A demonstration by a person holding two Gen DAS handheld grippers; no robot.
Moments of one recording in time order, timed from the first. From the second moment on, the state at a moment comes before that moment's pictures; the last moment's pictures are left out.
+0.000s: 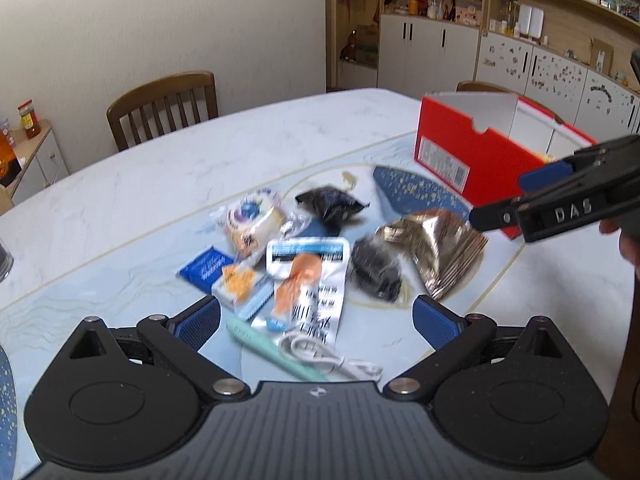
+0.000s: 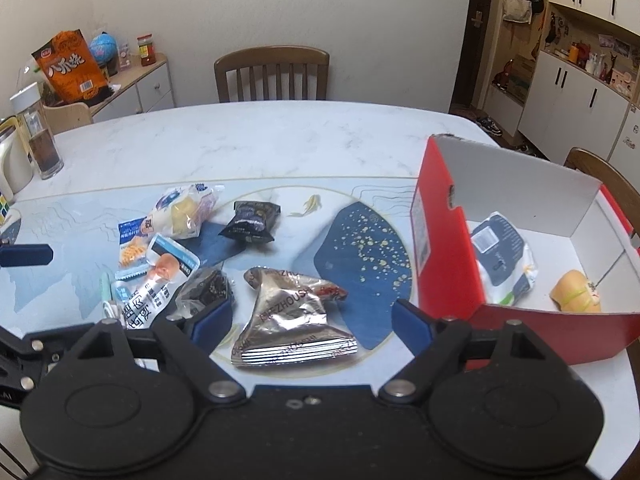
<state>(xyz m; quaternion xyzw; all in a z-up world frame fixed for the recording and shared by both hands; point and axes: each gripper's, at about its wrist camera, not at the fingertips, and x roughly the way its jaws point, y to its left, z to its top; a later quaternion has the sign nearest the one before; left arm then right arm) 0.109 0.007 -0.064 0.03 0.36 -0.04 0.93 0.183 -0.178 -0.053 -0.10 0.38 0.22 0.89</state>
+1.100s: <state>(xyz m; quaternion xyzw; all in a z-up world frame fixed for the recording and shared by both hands) 0.128 -0.008 -0.125 0.12 0.38 -0.11 0.91 0.214 -0.162 -0.098 -0.11 0.42 0.23 0.87</state>
